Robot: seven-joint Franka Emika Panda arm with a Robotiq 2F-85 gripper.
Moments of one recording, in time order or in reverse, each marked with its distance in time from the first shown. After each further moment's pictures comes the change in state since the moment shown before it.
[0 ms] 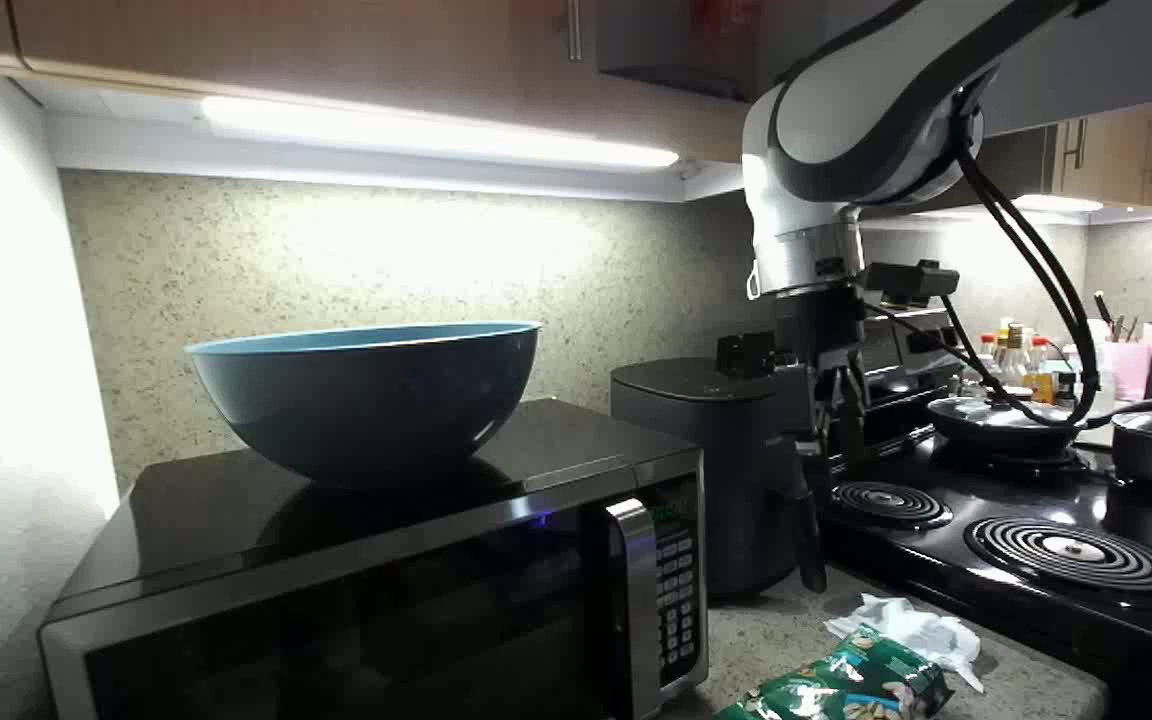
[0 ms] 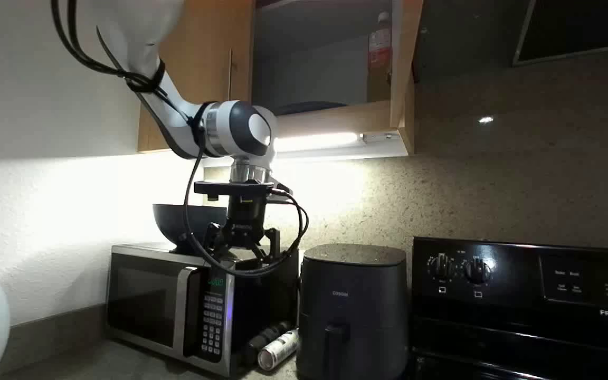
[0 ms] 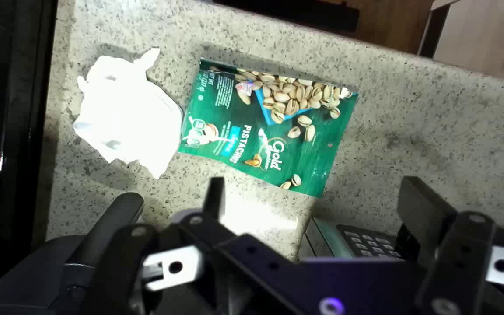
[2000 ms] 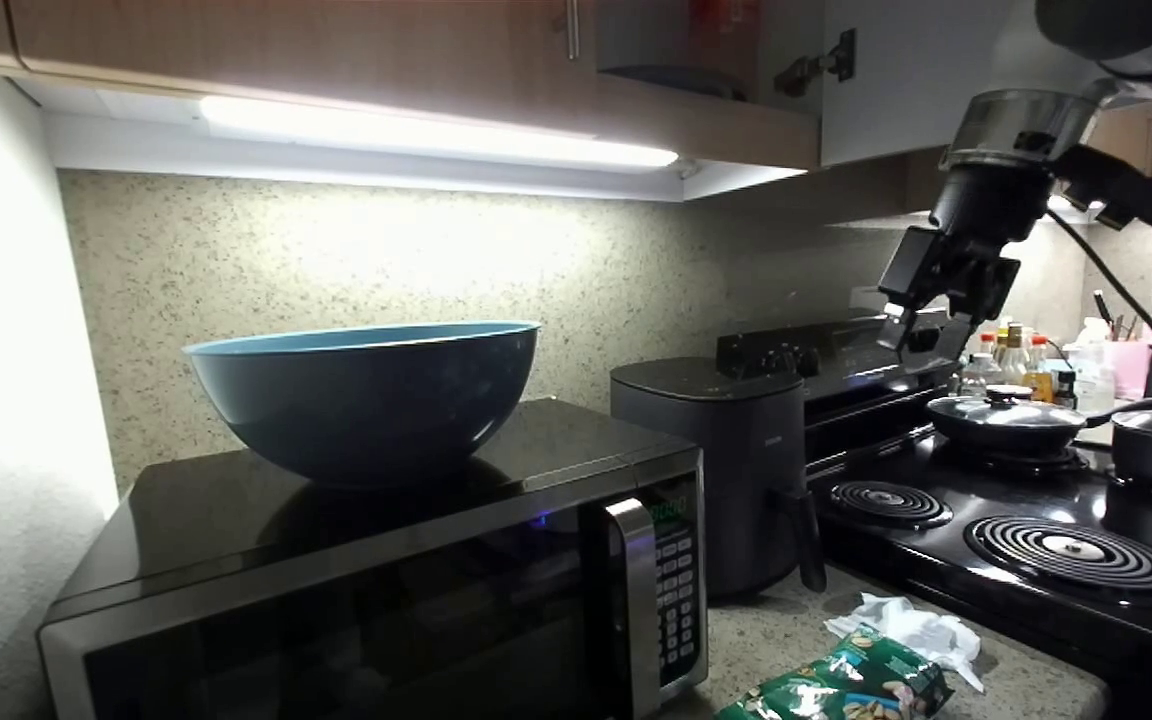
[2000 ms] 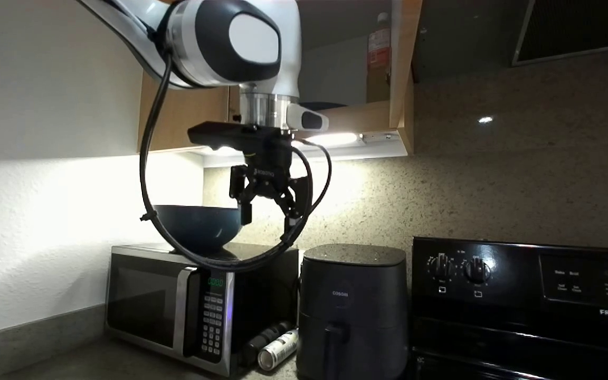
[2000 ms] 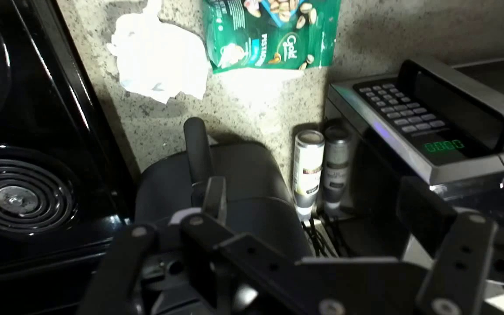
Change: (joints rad) arm -0.124 -0.518 -0.175 -0.255 0.103 0.185 0.042
